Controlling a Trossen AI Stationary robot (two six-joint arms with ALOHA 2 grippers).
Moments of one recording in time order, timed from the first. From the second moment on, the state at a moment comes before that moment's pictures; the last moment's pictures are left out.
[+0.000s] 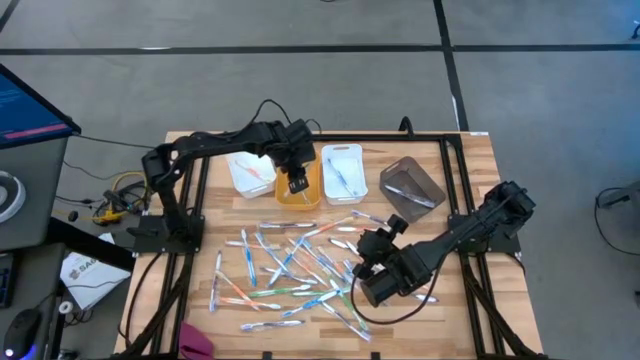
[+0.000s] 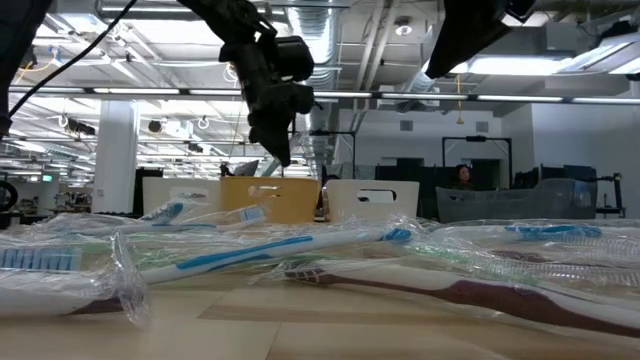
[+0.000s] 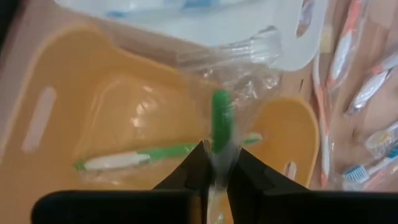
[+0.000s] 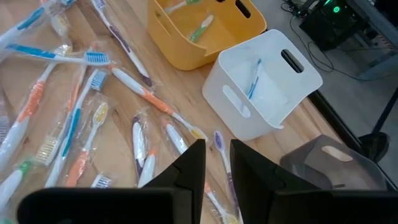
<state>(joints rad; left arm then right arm) 0.45 1.81 1.43 -0.82 0.15 0.10 0.55 1.76 1.42 -1.16 0.92 0.99</state>
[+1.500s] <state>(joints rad) 0.37 1.60 1.41 -0.81 0.03 0.06 0.56 1.75 1.42 -1.39 0.75 1.13</state>
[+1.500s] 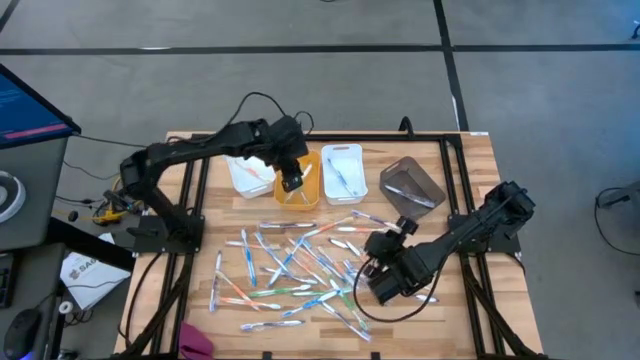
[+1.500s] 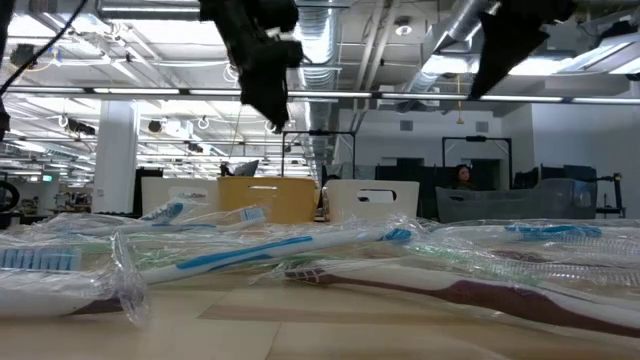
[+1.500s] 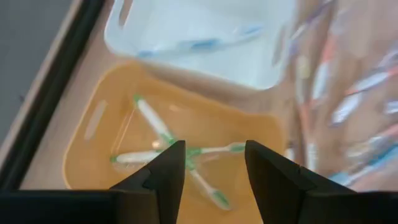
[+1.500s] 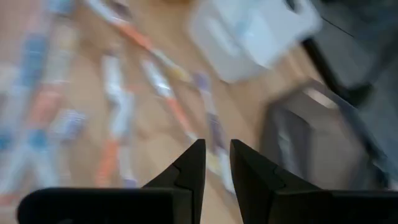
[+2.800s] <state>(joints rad) 0.09 1.10 0.74 -0.19 0.03 -0.02 0.42 1.32 0.87 -1.09 0.61 1.24</state>
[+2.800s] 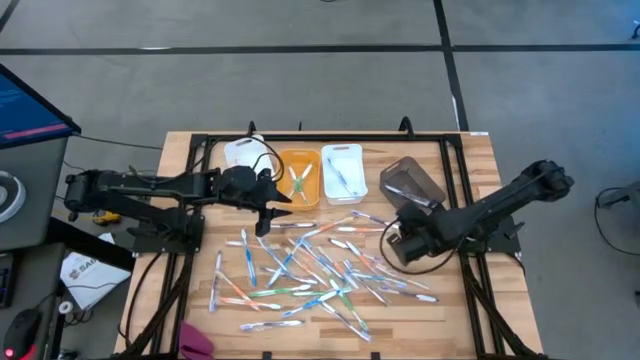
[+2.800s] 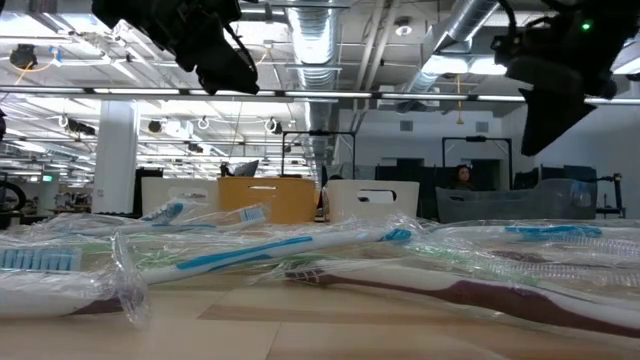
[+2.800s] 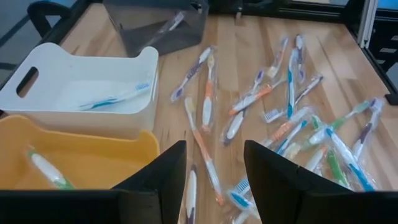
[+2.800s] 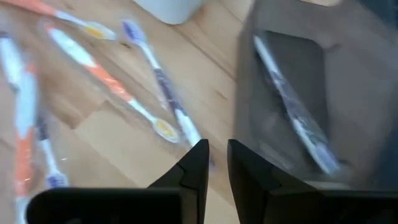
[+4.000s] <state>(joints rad) 0.09 1.10 0.69 -0.16 0.03 -0.07 0.12 1.49 0.72 -0.32 0.36 0.46</state>
